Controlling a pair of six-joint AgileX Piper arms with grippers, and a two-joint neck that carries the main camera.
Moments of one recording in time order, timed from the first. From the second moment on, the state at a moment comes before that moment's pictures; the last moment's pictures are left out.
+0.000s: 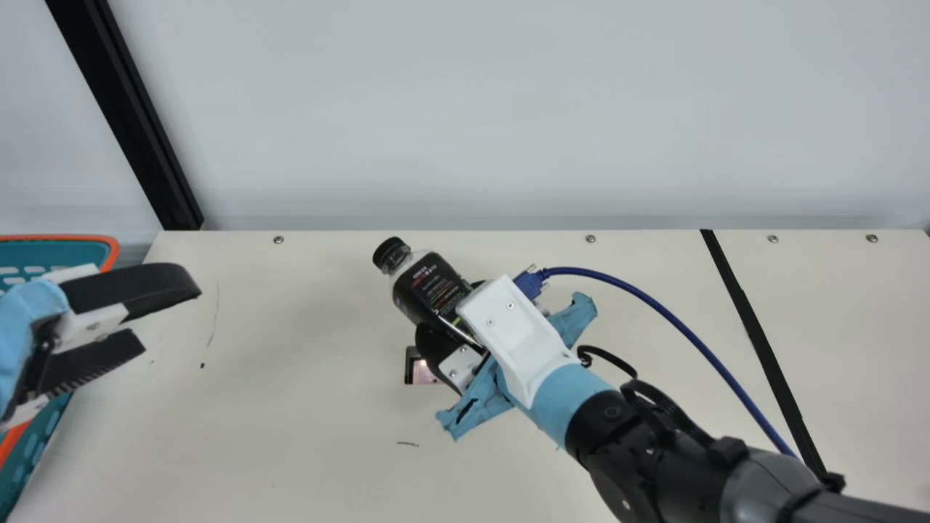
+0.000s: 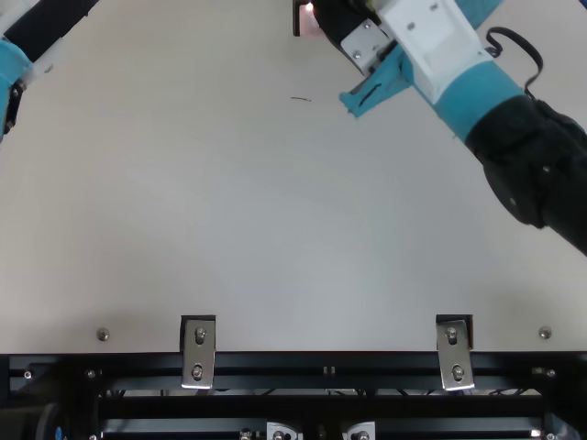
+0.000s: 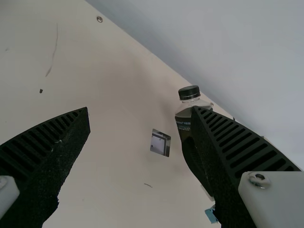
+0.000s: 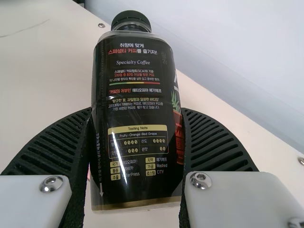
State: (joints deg) left arm 5.3 65.5 -43.5 -54.4 32.7 12.5; right arm 29.3 103.4 -48.3 -4.1 -27.6 -12.3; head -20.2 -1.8
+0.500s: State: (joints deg) left arm 5.3 65.5 -43.5 -54.4 32.7 12.5; right arm 28.9 106.8 -52.8 -1.5 -25.7 -14.4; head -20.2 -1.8
